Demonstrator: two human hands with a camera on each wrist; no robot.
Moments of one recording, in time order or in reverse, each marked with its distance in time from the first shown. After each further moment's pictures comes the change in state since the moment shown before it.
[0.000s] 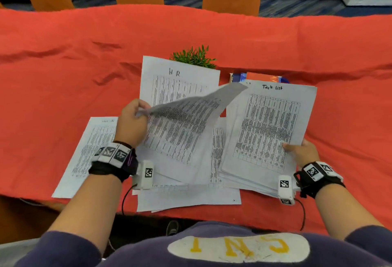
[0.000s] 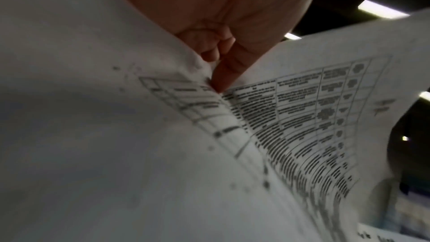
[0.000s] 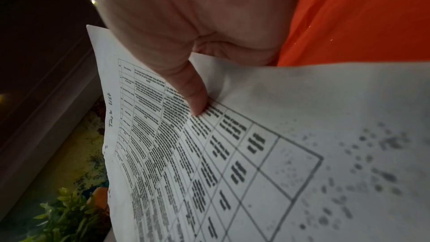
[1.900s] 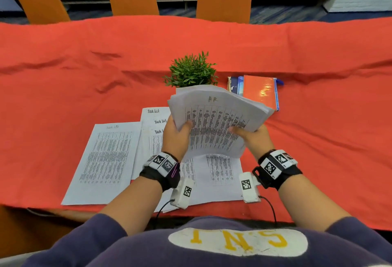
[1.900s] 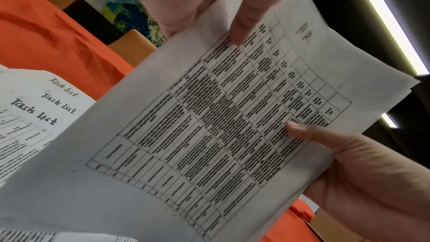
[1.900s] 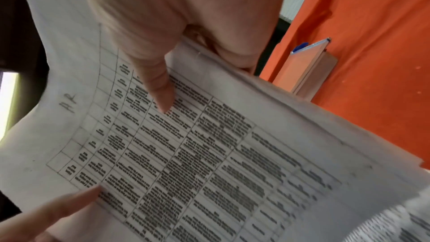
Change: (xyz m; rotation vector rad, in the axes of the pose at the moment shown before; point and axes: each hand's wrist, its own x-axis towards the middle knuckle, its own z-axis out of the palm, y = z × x) left_hand -0.047 0.015 0.060 -0.374 -0.076 -0.059; right_hand -0.119 -0.071 0.125 0.221 -0.327 -0.328
